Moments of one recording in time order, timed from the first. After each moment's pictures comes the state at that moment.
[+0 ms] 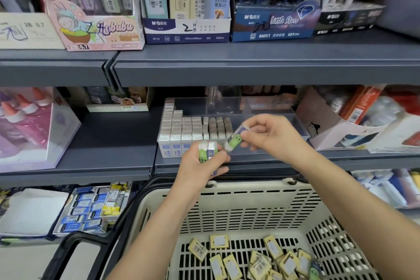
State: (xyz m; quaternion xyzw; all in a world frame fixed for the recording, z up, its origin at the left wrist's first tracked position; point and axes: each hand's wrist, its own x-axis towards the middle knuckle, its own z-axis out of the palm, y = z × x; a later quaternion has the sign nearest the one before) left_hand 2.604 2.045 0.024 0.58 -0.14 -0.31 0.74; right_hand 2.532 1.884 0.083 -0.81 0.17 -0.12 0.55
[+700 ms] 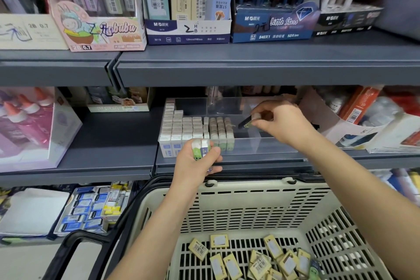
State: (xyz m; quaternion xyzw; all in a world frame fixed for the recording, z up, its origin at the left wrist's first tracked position) left_hand 2.607 2.048 0.023 0.61 -0.13 -0.26 0.74; right_hand 2.544 1.855 0.099 -0.94 0.20 -0.13 0.23
